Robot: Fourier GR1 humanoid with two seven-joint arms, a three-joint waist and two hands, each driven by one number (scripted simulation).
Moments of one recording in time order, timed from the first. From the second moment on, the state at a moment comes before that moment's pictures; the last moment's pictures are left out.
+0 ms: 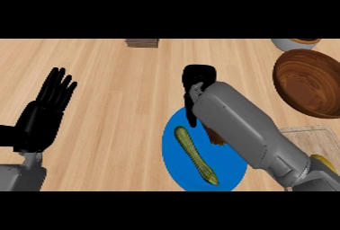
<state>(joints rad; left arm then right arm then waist) -0.14 0.42 -0.09 -1.56 0.52 0.11 -0.04 -1.04 -0.14 0.63 -0.90 0.35 0.45 1.07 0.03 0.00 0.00</state>
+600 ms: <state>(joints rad) -0.11 0.41 -0.06 -1.58 0.50 0.10 -0.05 -0.97 -0.07 0.62 -0.93 0.37 0.46 1.12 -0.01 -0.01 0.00</state>
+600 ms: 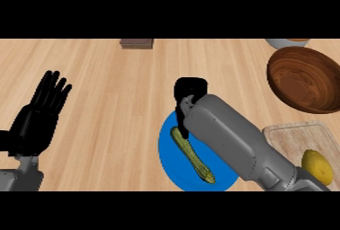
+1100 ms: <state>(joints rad) -0.12 0.39 -0.04 -1.56 0.48 0.08 -0.04 -0.82 -0.13 0.68 -1.09 0.54 0.45 1.08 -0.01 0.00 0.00</state>
